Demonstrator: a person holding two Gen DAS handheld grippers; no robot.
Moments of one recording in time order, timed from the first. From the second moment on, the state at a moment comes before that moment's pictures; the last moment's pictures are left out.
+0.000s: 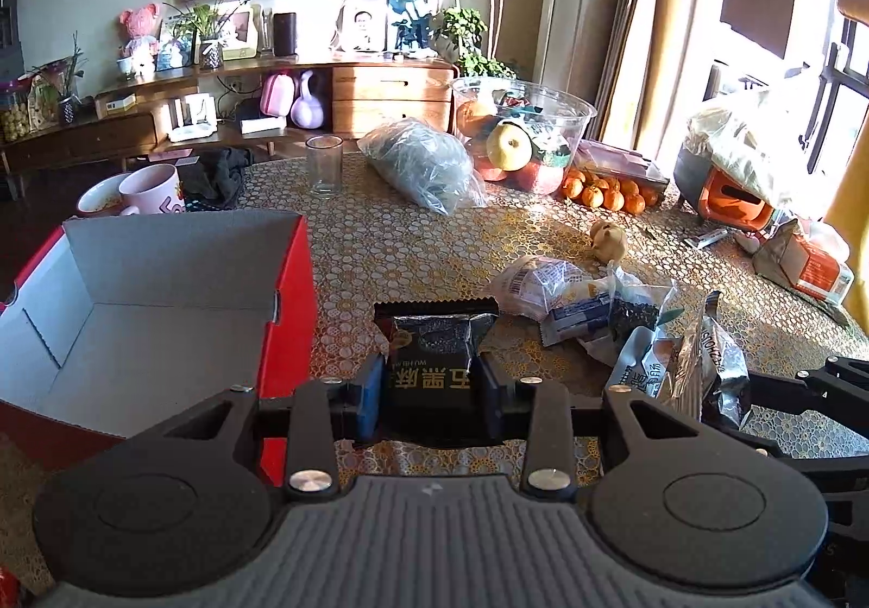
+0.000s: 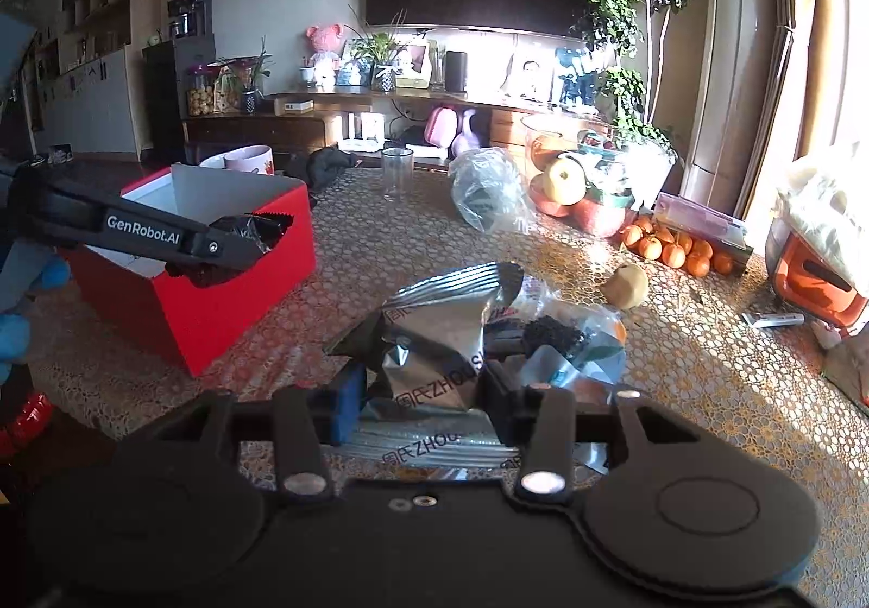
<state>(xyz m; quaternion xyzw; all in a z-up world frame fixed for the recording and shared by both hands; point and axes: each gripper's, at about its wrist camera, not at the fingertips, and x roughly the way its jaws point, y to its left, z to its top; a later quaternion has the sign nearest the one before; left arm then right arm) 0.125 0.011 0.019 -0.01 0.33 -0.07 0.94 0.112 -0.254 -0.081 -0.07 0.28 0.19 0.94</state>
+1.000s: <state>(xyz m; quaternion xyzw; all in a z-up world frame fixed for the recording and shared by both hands) 0.112 0.141 0.038 -0.02 0.32 0.02 0.95 0.159 -0.122 -0.044 -0.08 0.29 0.35 0.89</state>
